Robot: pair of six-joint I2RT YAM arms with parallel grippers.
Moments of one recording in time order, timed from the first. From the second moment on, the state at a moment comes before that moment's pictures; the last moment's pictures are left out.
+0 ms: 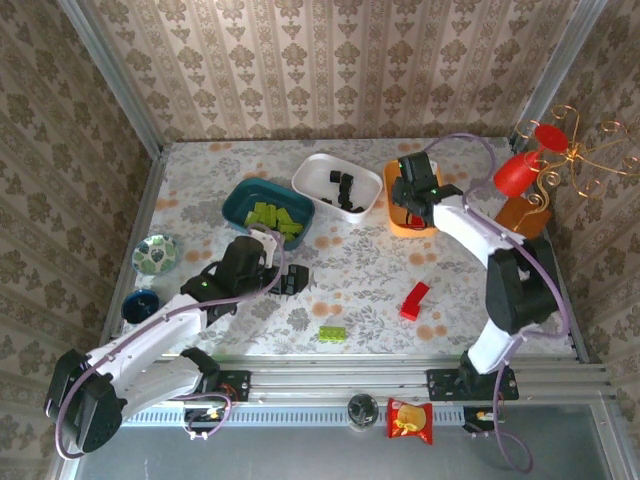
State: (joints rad) left arm -0.69 0.98 0.59 -0.30 0.10 -0.38; right arm 0.28 1.73 1.28 -0.38 0.23 0.60
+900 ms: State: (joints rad) left arm -0.69 0.97 0.61 -0.27 0.07 -0.39; right arm 0.55 1.08 0.57 -0.81 0.03 0.76
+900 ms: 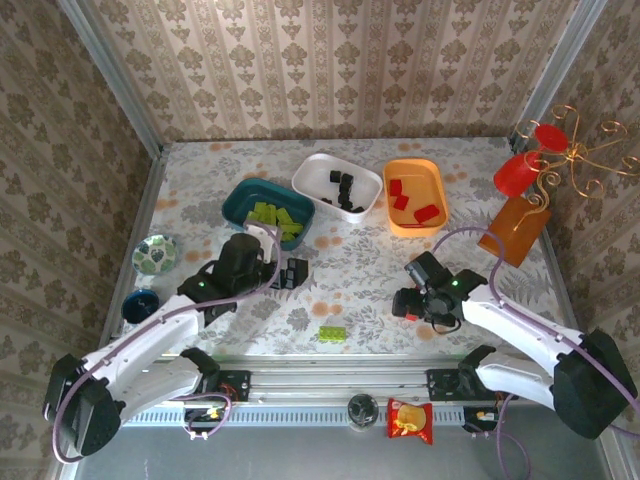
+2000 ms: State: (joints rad) left arm -0.69 0.99 0.60 -0.26 0.07 -0.40; right arm 0.46 1.23 0.95 -0.72 -0.03 0.64
